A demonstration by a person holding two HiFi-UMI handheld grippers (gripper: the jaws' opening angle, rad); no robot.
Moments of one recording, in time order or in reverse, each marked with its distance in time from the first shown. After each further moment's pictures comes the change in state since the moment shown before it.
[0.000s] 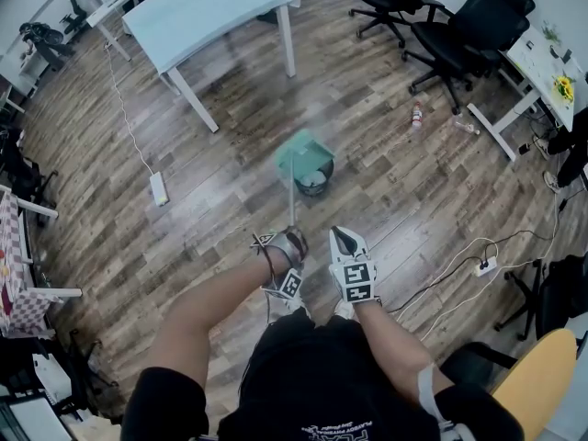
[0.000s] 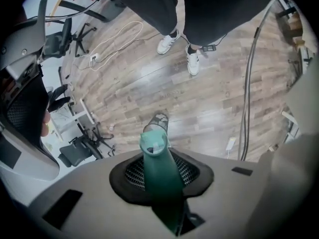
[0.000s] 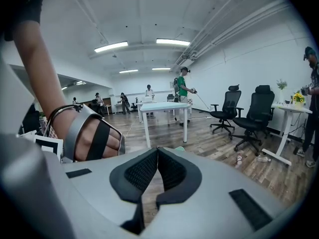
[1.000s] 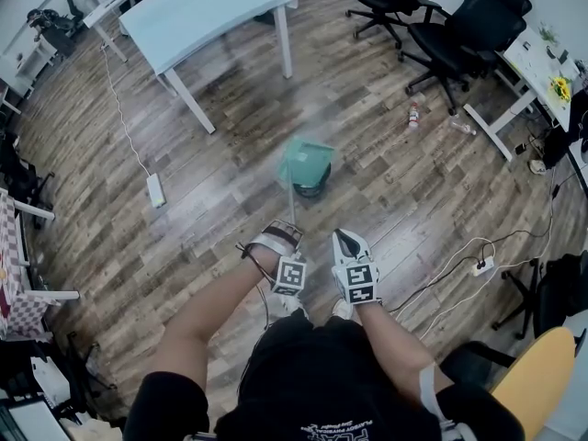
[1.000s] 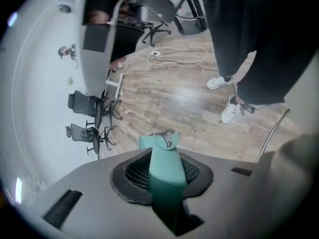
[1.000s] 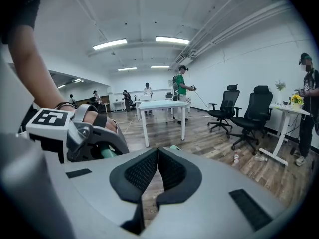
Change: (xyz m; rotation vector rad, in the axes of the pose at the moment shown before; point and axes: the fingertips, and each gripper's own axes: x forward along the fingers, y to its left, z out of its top) left arm -0.010 0.036 -0.015 -0.714 -0.212 0.031; right arm -0.004 -0.009 -0.008 -0.002 0.022 -0.019
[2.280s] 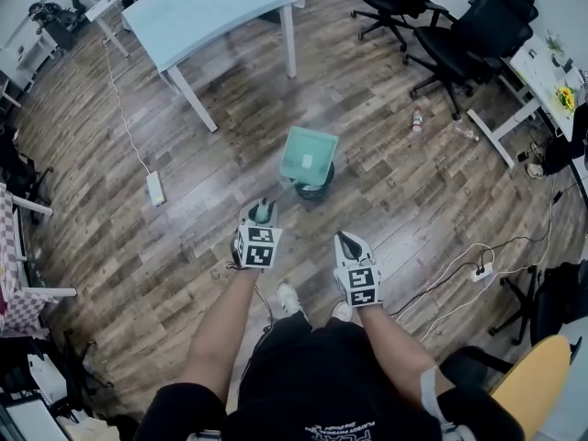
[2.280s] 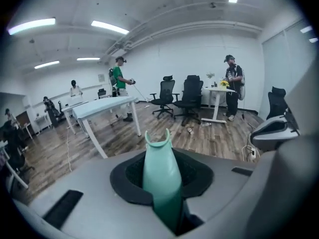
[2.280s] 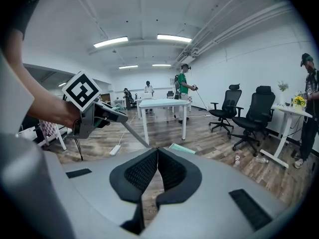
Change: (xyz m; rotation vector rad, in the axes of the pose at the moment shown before) left arm -0.034 0.082 -0.154 -1.692 -0.213 0.290; right arm 0.020 0.000 0.004 -0.021 0.019 0.003
